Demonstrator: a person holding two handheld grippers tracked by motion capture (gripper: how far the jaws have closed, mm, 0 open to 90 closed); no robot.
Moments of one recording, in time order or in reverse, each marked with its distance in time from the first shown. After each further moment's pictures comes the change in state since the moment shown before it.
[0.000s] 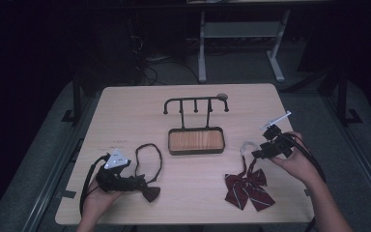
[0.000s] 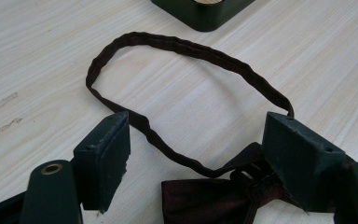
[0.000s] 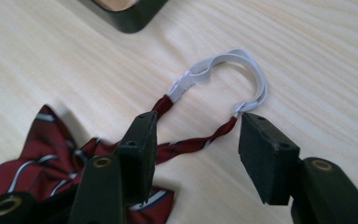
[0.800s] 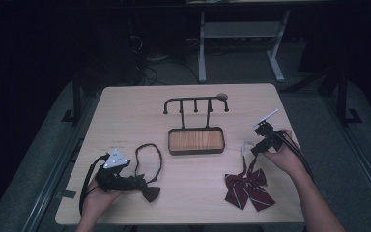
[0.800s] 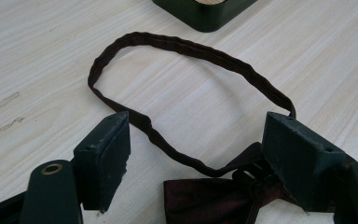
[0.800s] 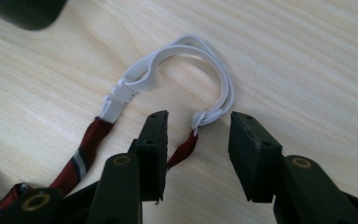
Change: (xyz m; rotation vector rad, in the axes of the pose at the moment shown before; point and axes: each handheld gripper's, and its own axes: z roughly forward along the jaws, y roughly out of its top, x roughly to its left) left arm 0.002 0.000 -0.001 0.000 -0.001 -0.006; right arm -0.017 0.018 0.042 0.144 -0.105 0.133
